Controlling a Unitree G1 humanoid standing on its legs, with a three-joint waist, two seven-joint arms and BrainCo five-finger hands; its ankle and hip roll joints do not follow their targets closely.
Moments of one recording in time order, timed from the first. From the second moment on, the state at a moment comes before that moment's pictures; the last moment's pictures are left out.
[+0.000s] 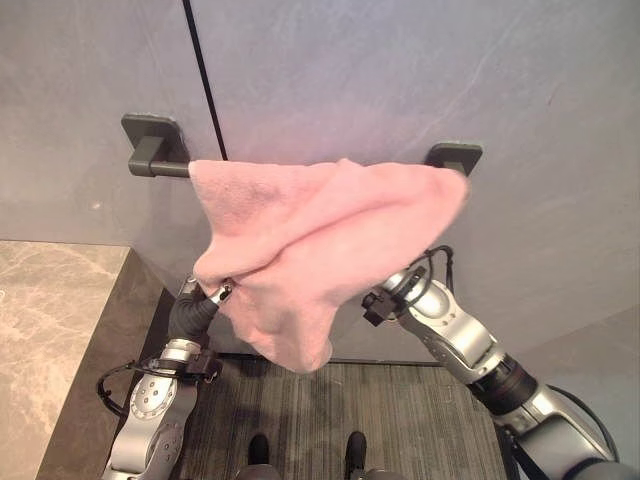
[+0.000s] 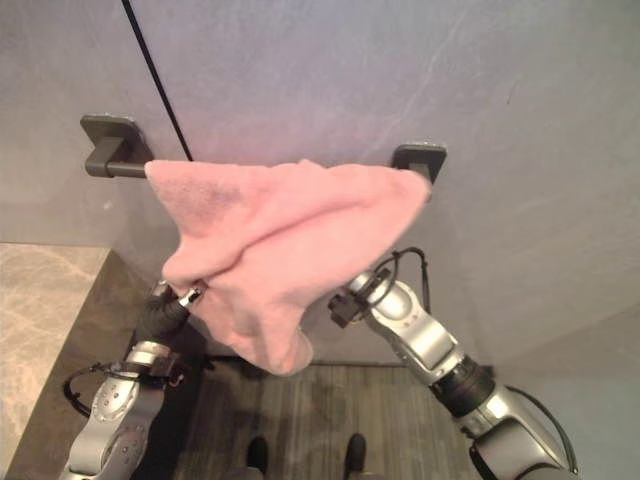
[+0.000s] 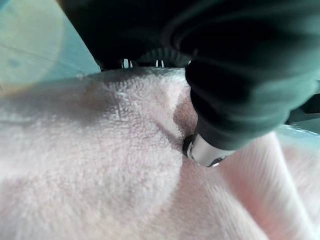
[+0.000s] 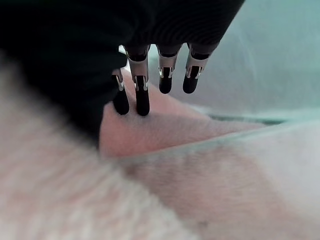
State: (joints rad) left arm 0.16 0.43 -0.09 -0.20 -0.61 -0.14 -0.01; right arm -0.57 -0.43 0.62 -0.06 0.56 -0.03 0.15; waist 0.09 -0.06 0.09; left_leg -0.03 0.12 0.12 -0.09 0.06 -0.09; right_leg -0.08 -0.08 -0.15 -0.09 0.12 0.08
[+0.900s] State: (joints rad) left arm 0.16 0.42 -0.07 -0.13 -0.60 -0.13 0.00; right arm -0.35 -0.41 0.46 -0.13 0.37 -0.03 0.11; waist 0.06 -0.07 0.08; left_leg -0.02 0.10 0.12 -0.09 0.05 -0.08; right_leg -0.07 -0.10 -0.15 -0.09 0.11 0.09
